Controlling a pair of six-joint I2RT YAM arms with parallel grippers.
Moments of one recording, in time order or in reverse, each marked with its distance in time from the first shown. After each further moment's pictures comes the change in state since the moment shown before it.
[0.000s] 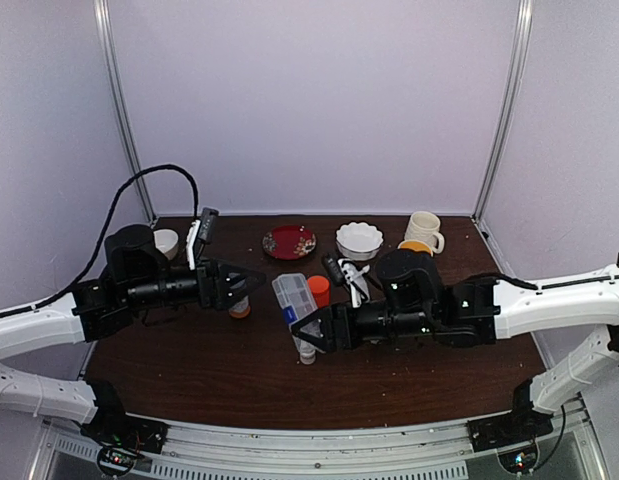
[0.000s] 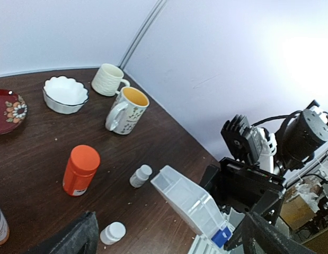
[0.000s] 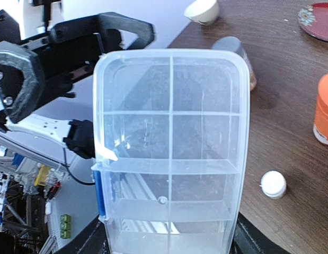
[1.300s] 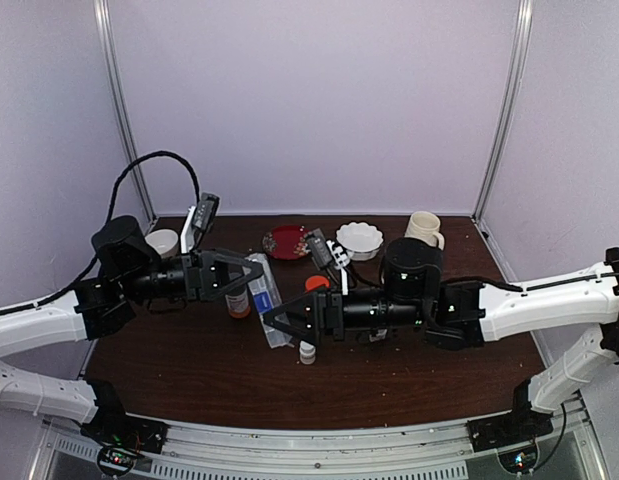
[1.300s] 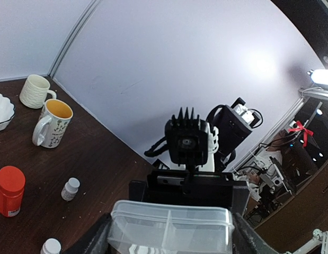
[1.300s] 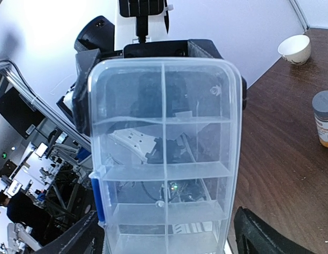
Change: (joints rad) left arm -0.003 0.029 0.013 0.278 0.296 -0.186; right arm 0.000 0.062 -0.002 0.444 -0.260 0.031
